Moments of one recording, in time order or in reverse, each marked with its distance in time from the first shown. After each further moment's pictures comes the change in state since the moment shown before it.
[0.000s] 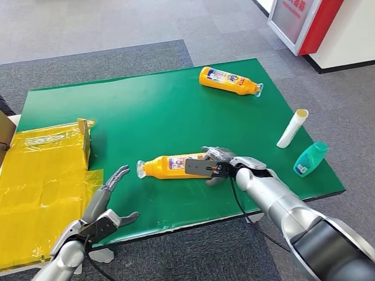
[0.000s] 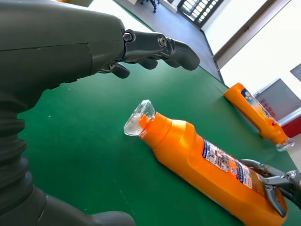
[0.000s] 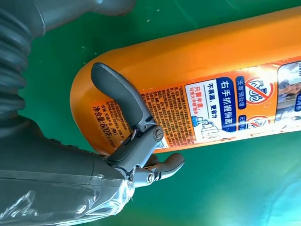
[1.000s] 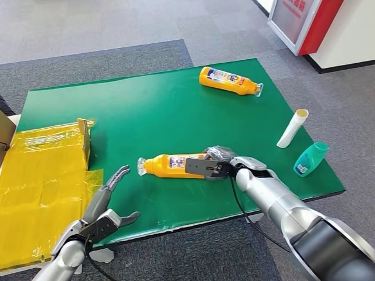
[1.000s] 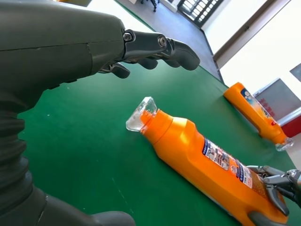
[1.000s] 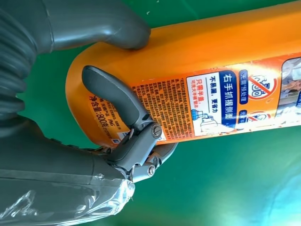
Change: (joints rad) left arm -0.002 -0.004 -0.001 0.005 0.003 0.001 -0.003; right arm 0.000 0.005 0.003 0.006 0.004 -0.069 -0.012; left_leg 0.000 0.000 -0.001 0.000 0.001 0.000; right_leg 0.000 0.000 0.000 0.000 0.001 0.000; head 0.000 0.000
